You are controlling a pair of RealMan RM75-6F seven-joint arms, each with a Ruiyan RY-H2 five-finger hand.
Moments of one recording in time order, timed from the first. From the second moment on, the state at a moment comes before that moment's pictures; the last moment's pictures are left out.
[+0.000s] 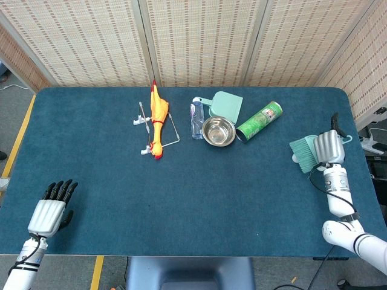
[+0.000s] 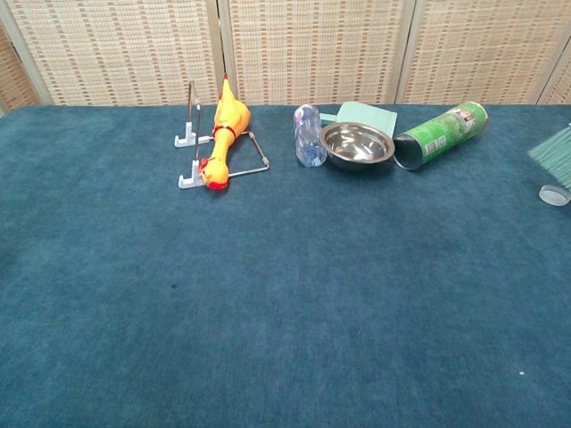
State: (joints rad) left arm -0.22 -1.36 0.00 -1.34 1.46 1.31 0.21; right arm 0.67 -1.41 0.03 -1.05 -0.90 1.10 -1.23
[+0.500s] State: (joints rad) left arm -0.22 -1.35 0.00 -1.35 1.47 1.32 0.19; right arm 0.61 -1.30 0.05 -1.41 -0.98 1.15 -1.06
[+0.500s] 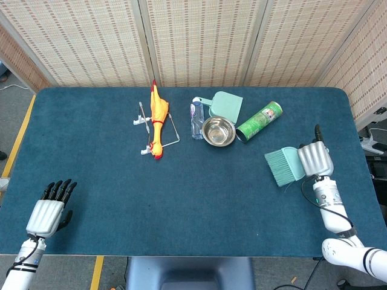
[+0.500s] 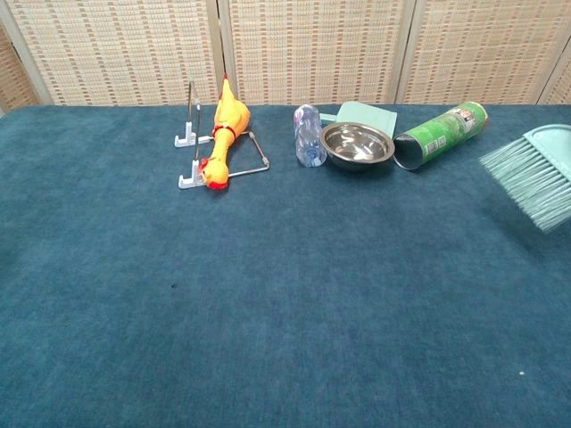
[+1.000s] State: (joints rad) left arm -0.22 -1.35 -0.01 -1.34 1.45 1.30 0.19; right arm 0.50 -1.47 -0.01 -1.27 -1.07 1.10 -0.75
